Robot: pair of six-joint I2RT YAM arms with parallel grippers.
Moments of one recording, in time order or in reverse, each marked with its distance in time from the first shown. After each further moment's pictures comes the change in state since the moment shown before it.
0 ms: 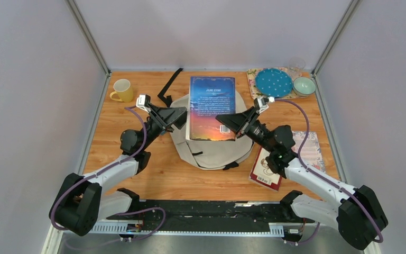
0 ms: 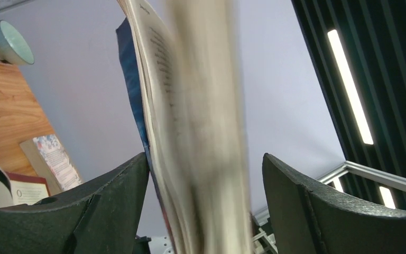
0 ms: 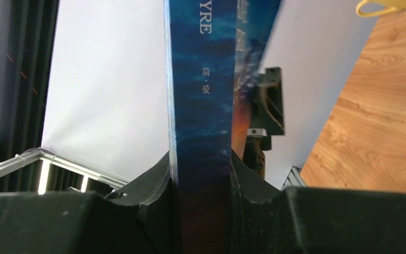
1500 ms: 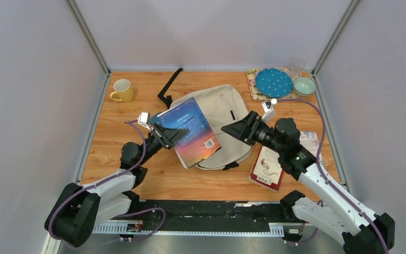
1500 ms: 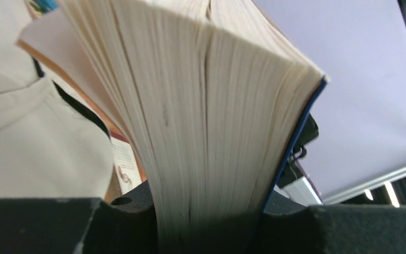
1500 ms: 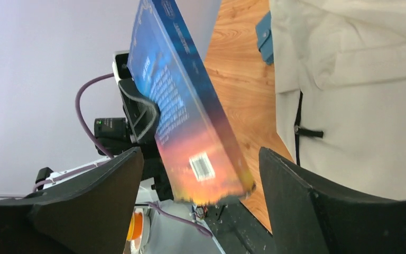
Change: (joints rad) left arm 0.002 -0.092 -0.204 -0.045 0.043 0.230; right arm -0.083 -0.115 0.208 -0.842 -0.047 -0.495
